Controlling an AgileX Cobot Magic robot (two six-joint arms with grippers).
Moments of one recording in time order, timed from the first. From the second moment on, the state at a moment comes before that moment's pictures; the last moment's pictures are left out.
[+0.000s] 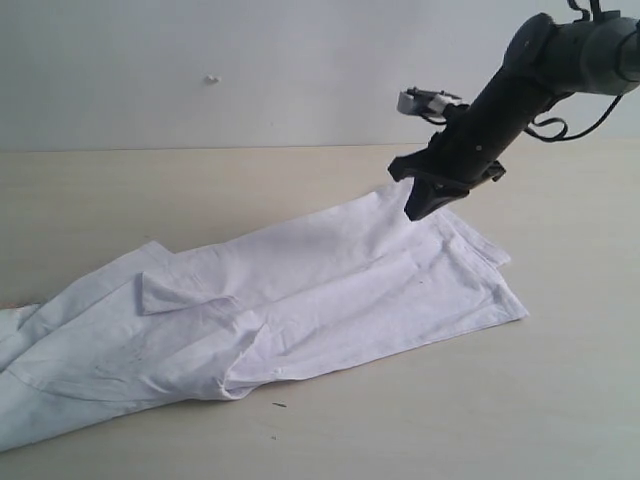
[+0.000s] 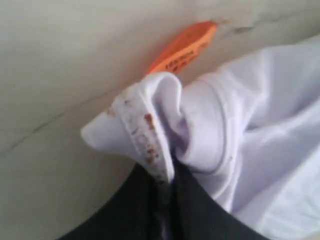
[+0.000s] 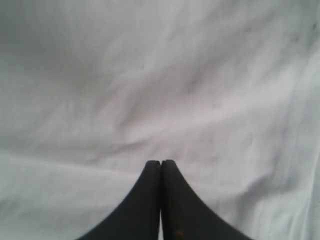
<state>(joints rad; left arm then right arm) 0.37 1.90 -0.98 -0.57 0.86 0.52 0.02 2.29 -1.81 0.49 1.06 -0.48</state>
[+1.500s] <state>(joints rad) -0.52 2.19 -1.95 -0.81 0.76 0.37 -0.16 2.05 -1.71 0.47 1.07 -0.27</state>
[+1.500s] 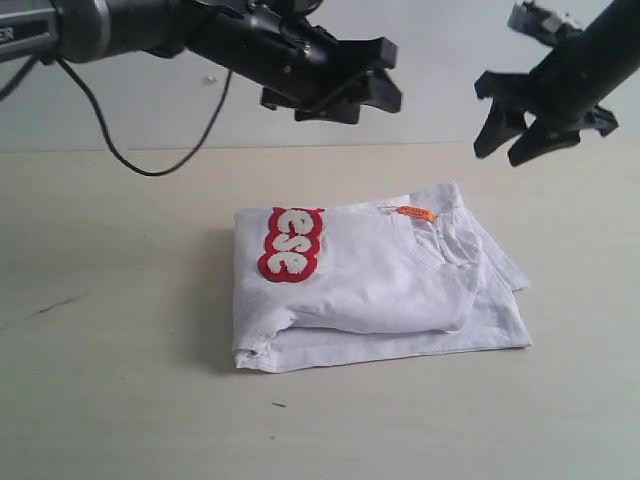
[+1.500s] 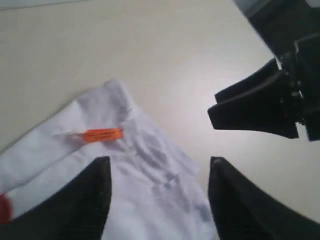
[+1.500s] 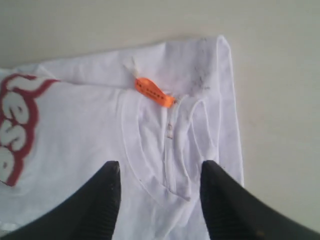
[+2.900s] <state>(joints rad) -0.15 1.72 -1.27 -0.46 0.65 0.38 -0.10 2.15 -1.73 0.54 1.05 -0.51</state>
